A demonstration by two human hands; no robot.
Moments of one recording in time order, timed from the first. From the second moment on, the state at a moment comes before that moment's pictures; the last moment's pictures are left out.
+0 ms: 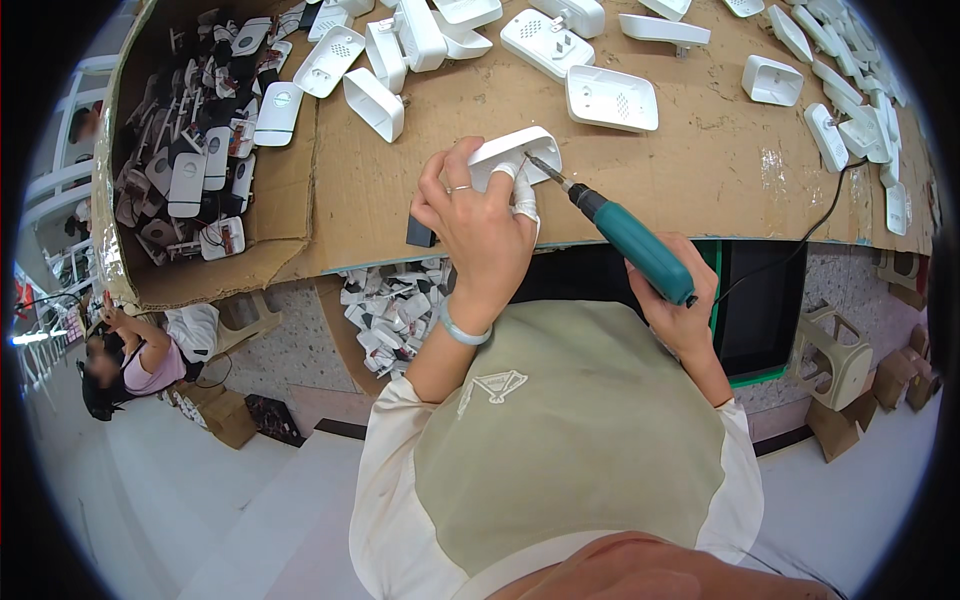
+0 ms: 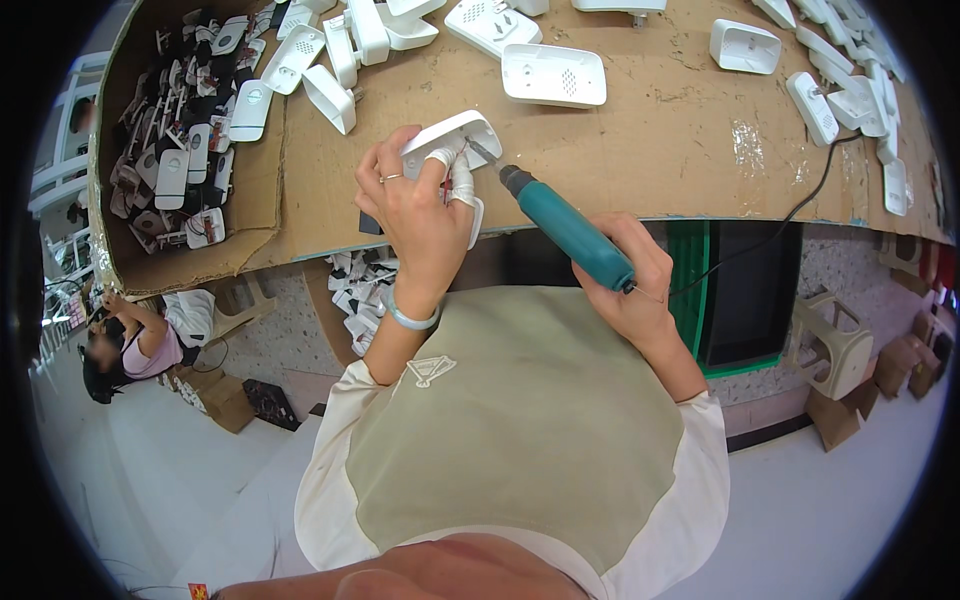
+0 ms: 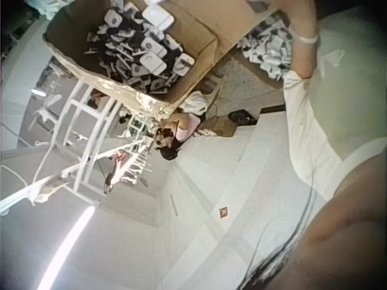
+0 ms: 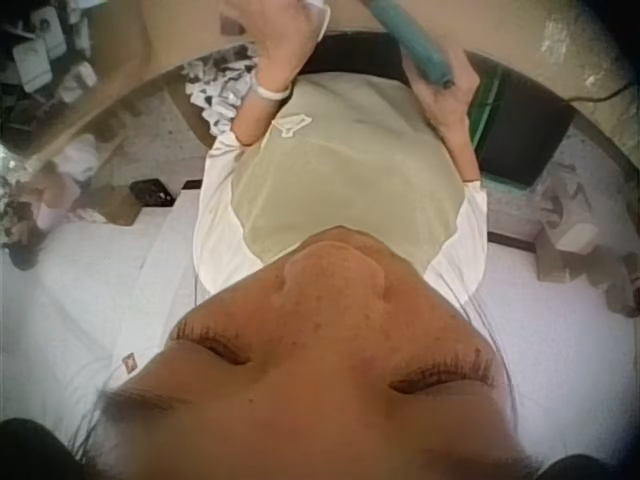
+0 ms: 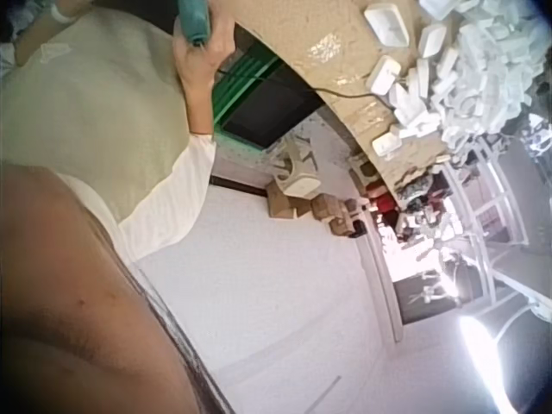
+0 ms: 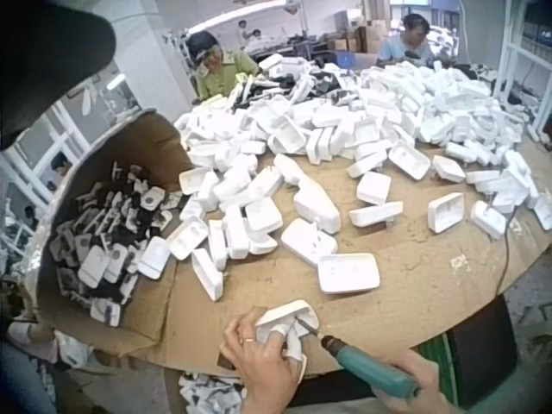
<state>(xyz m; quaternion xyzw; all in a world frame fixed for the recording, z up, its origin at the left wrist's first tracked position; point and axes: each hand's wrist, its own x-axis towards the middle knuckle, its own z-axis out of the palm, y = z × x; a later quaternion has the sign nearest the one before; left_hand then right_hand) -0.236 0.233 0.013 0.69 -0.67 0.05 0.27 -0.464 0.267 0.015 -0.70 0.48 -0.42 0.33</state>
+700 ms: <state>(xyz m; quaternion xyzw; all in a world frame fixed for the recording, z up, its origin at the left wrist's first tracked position) -0.238 0.233 0.018 0.70 -0.67 0.04 0.24 -0.468 0.266 0.023 -0.70 0.49 -0.39 0.35</state>
